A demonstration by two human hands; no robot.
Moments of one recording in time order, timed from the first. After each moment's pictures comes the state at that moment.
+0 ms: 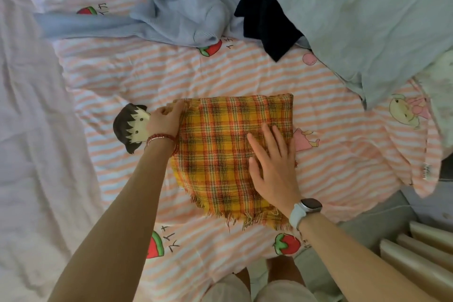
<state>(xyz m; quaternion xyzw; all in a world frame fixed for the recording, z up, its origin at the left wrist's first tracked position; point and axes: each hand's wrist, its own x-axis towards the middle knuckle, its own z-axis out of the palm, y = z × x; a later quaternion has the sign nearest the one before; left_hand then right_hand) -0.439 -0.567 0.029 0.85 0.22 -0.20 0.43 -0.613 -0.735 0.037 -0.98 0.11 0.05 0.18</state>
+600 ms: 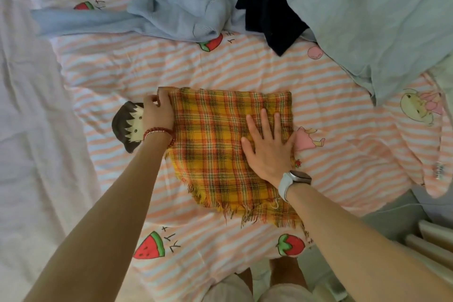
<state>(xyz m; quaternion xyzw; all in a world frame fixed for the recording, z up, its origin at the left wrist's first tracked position) -0.426 -0.567 0.020 0.89 0.22 -0.16 0.38 -0.573 -0.744 -0.002 -0.95 0.17 0.22 0.13</state>
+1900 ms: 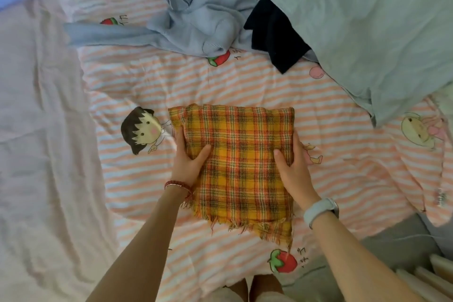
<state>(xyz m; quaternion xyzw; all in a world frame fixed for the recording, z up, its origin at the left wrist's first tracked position) -0.520 -0.573 0.008 0.77 0.12 -0.25 0.57 -0.605 -0.784 0.021 -0.78 0.29 0.05 0.56</state>
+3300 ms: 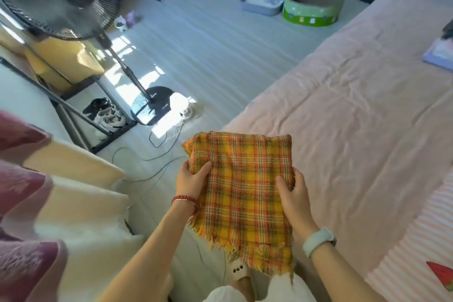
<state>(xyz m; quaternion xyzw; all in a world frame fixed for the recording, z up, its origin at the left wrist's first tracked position) -0.985 0.026 0.195 0.54 0.60 0.17 0.56 -0.845 -0.140 0.161 -0.77 -0.14 0.31 0.54</state>
